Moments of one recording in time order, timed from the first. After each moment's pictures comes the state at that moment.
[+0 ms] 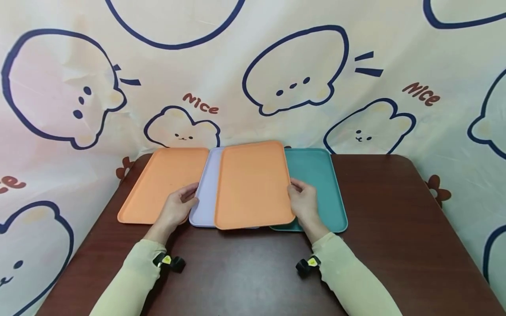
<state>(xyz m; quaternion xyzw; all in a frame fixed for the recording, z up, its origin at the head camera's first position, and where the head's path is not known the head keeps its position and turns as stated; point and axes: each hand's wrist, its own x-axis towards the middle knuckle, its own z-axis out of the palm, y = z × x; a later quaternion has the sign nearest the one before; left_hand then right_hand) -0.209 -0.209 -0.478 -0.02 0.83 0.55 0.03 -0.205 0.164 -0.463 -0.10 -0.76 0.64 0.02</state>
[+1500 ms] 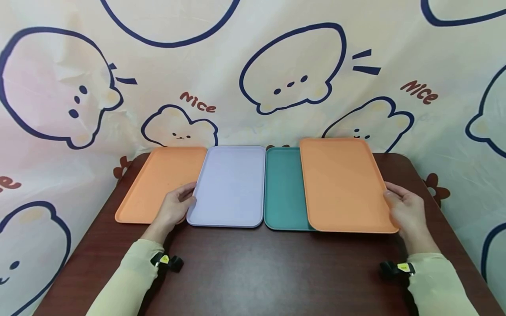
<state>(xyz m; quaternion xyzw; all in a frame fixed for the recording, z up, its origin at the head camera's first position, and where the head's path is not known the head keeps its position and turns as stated) -0.210 -0.209 -0.478 -0.03 0.84 0.54 0.05 -0.173 0.404 -0.463 -0.24 -0.80 0.54 0.02</state>
